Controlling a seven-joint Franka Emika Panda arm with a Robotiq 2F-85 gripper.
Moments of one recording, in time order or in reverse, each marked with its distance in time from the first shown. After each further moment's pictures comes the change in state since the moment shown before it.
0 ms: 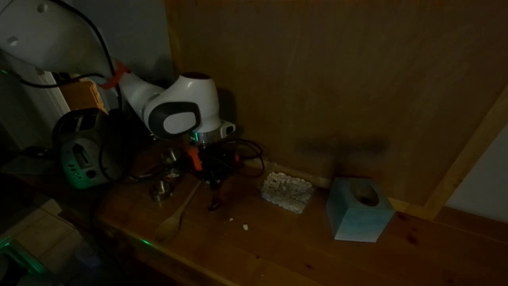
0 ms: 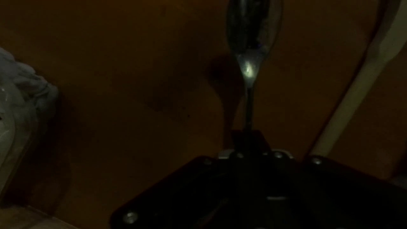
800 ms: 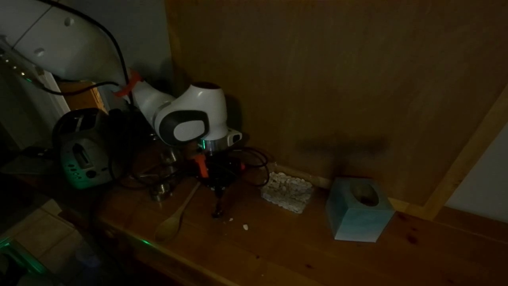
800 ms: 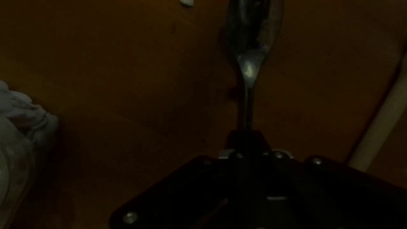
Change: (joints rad) arm -0.024 0.080 0.001 0.049 0.001 0.000 0.017
